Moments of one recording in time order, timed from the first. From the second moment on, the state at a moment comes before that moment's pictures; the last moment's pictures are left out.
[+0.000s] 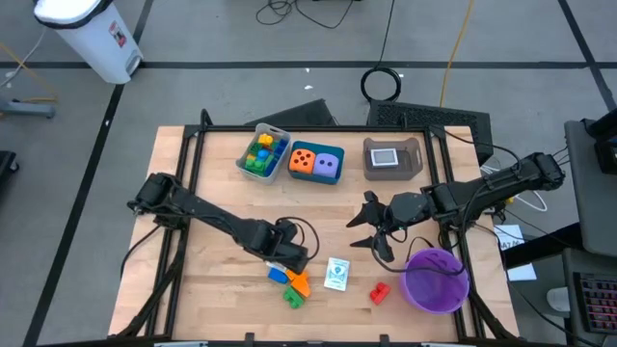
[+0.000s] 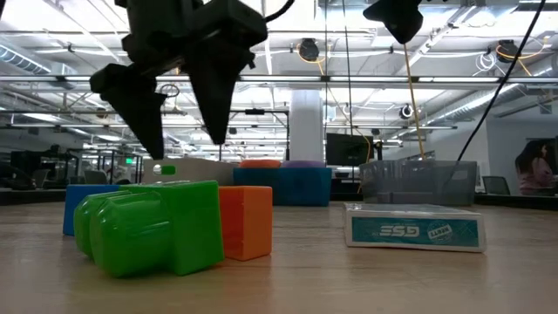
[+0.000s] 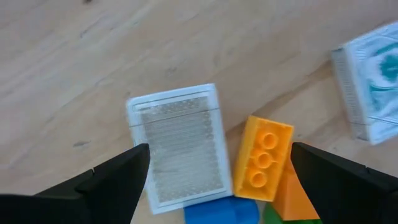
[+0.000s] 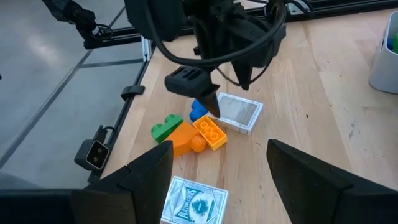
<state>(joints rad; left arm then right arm) -0.35 1.87 1.40 -0.88 -0.15 -1.33 0.28 1.14 0.89 -0.20 0.00 0.28</state>
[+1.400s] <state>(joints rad) -0.28 1.99 1.40 -0.91 -0.05 -1.32 0.28 1.14 0.89 -0.23 0.01 0.27</state>
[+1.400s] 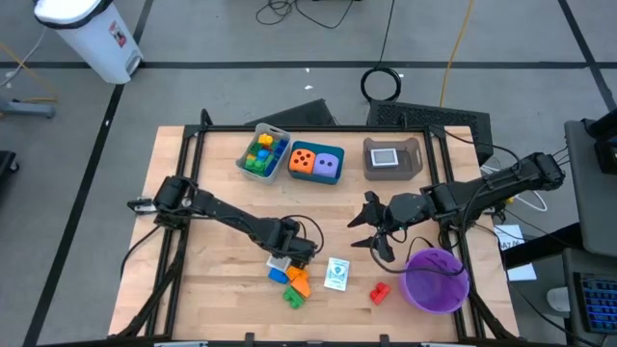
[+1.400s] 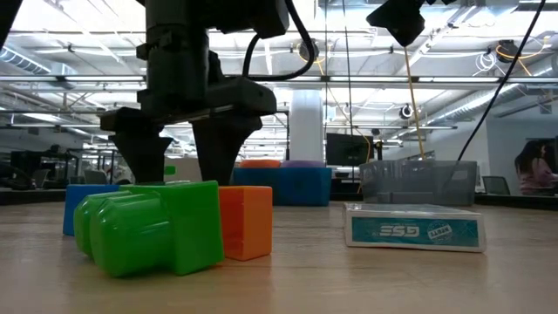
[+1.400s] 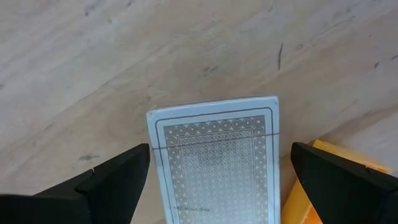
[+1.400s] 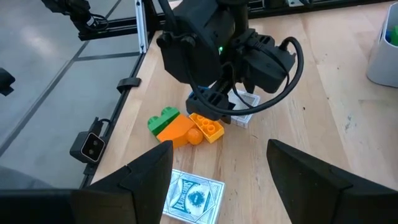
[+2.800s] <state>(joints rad) -0.28 2.03 1.40 -0.91 -0.02 -1.40 0.28 1.14 0.89 -0.23 0.01 0.26</state>
